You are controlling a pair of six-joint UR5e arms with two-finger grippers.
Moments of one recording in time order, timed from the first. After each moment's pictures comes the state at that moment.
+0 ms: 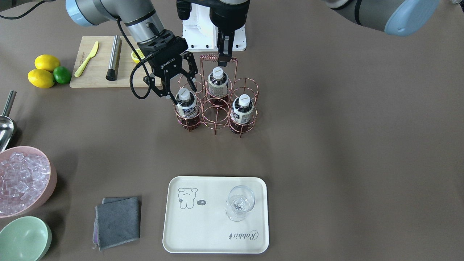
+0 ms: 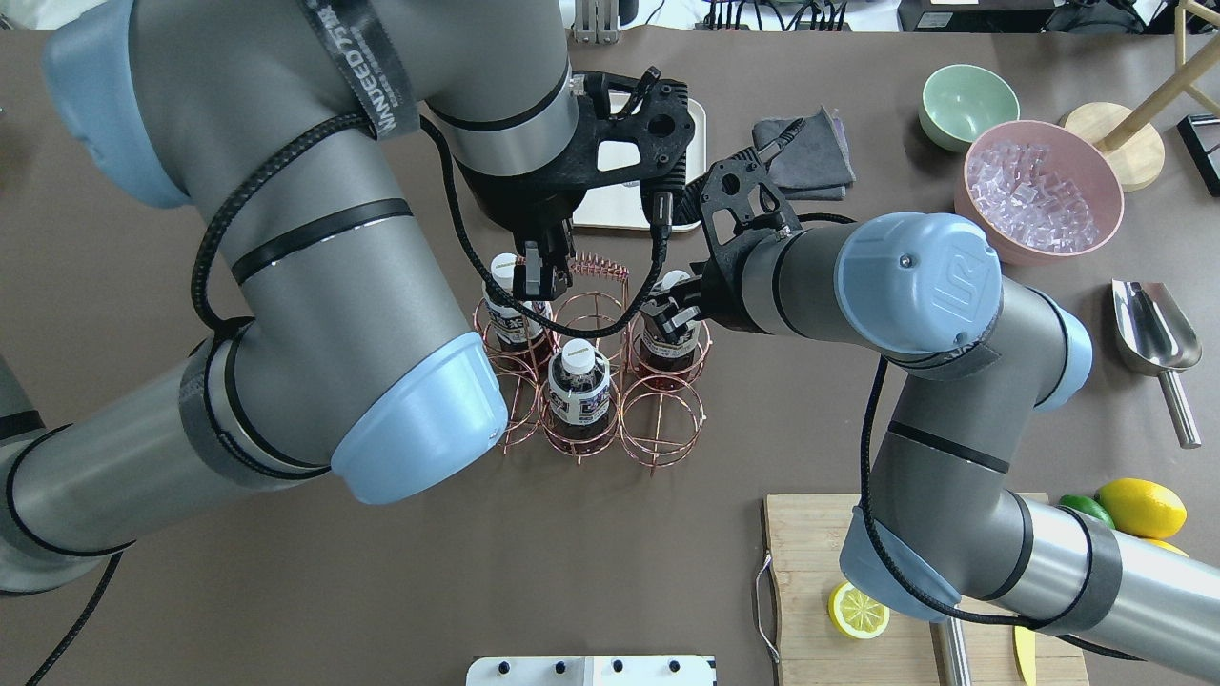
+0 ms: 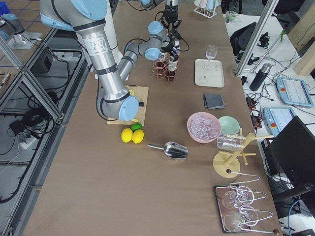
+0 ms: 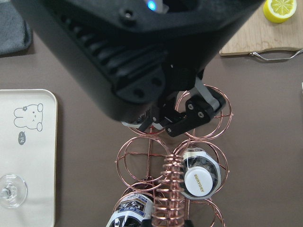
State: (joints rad) left arm -0.67 -2.60 -1.86 -1.05 -2.04 0.52; right arm 0.54 -1.09 1.96 -1.25 1.65 0.65
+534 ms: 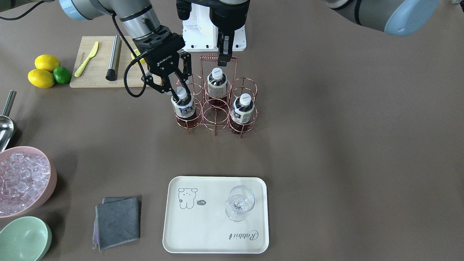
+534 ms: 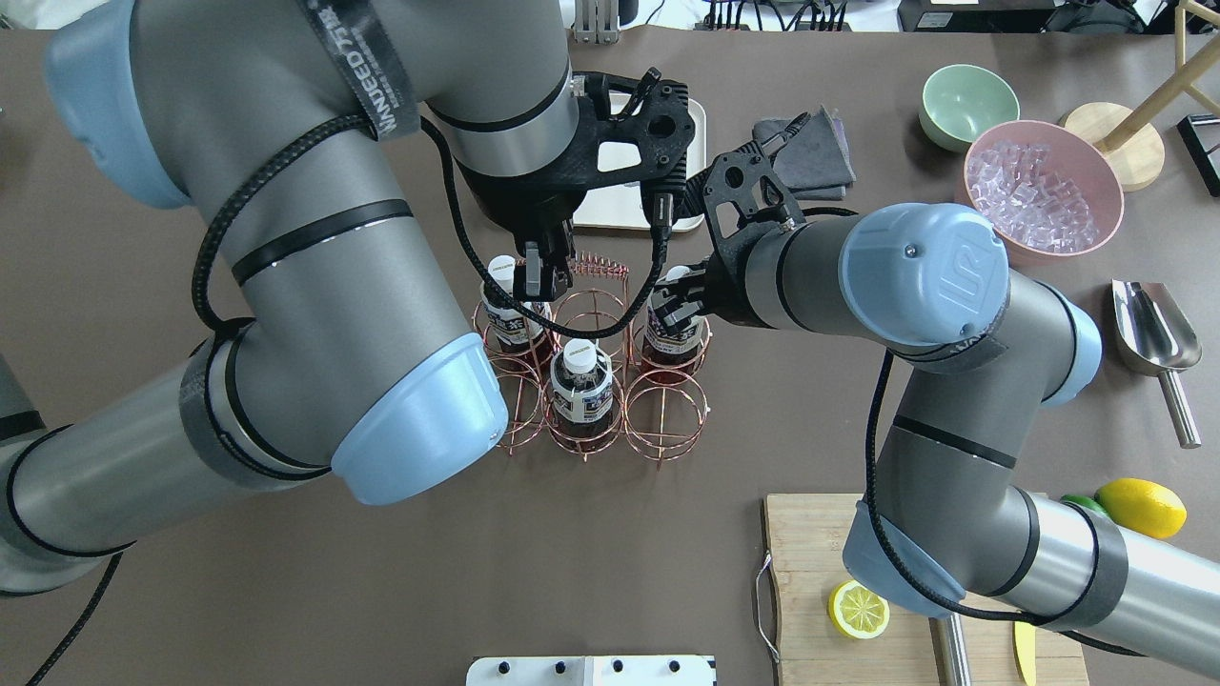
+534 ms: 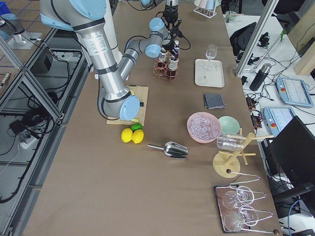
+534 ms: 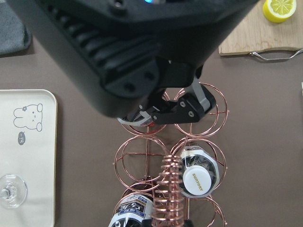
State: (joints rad) left arm -0.67 -2.60 -1.86 -1.05 -2.04 0.52; right arm 0.57 -1.07 1.99 -1.33 1.69 0.65
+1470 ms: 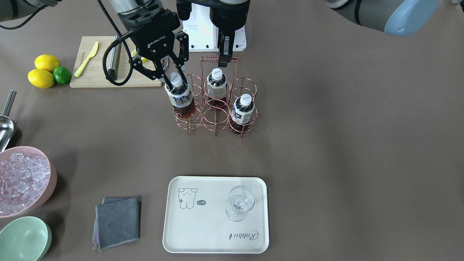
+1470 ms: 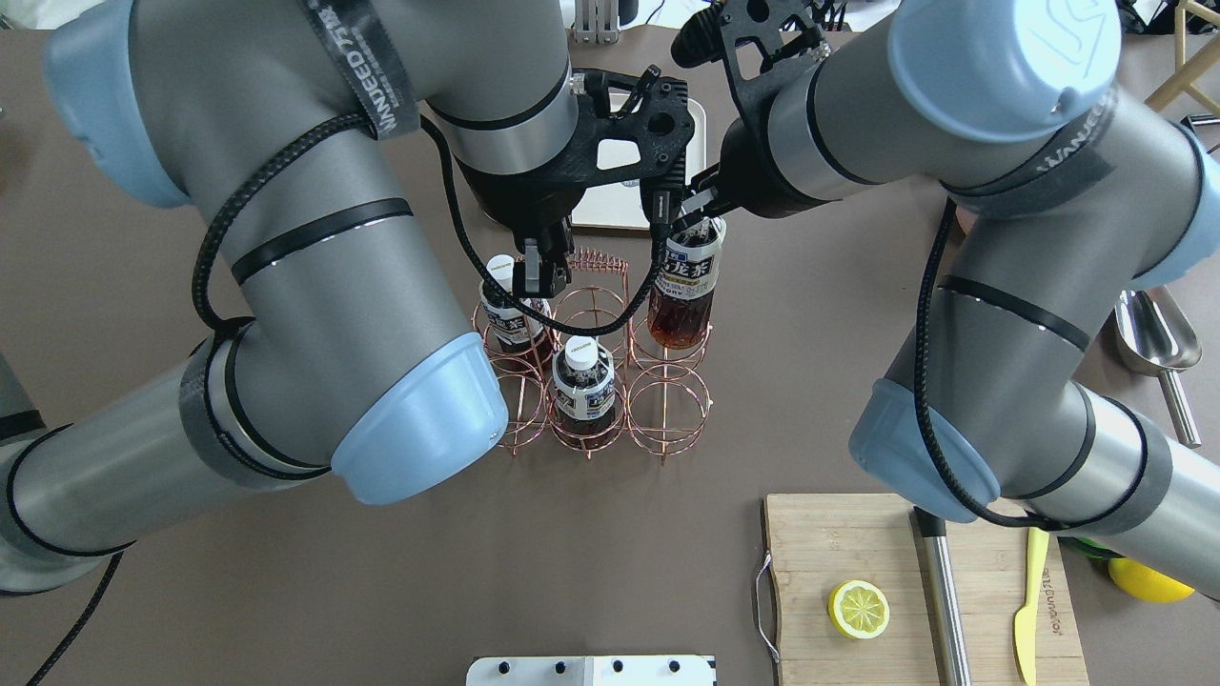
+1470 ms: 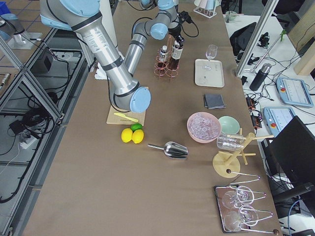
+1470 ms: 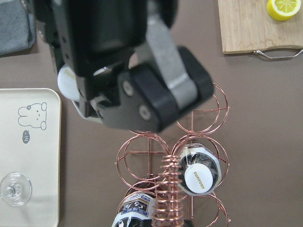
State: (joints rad) left arm -0.67 -2.60 -1.86 -1.05 -2.03 0.52; right arm 0.72 -0.91 2.04 -1.60 1.88 0.65
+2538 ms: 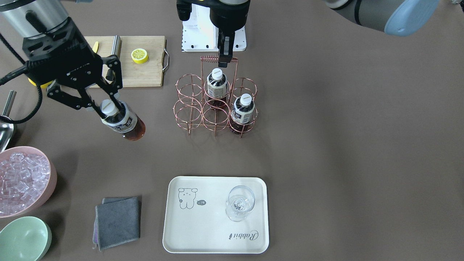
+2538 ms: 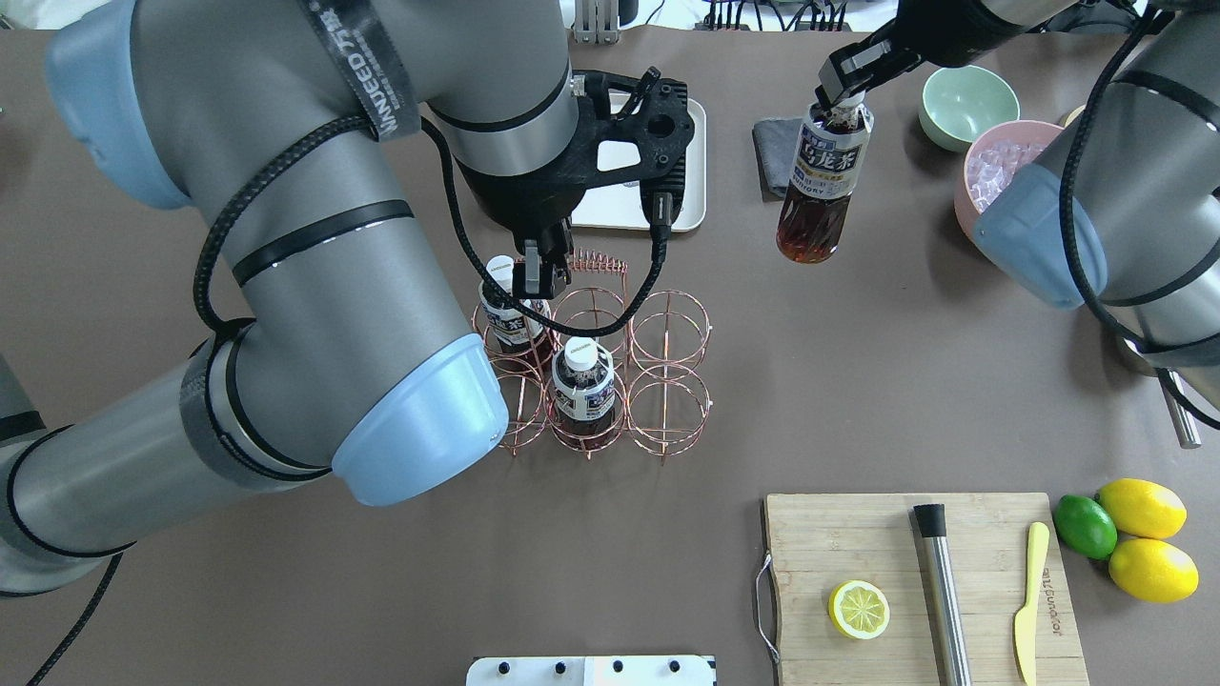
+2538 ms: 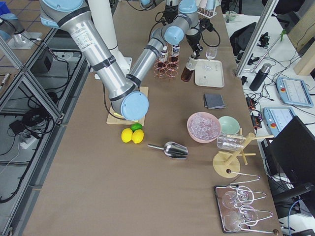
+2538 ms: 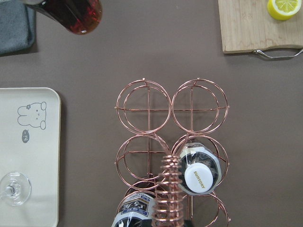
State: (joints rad) left arm -0.67 -2.60 -1.86 -1.05 -2.03 0.52; right arm 1.01 -0.97 1.95 -1.62 2.11 0.49
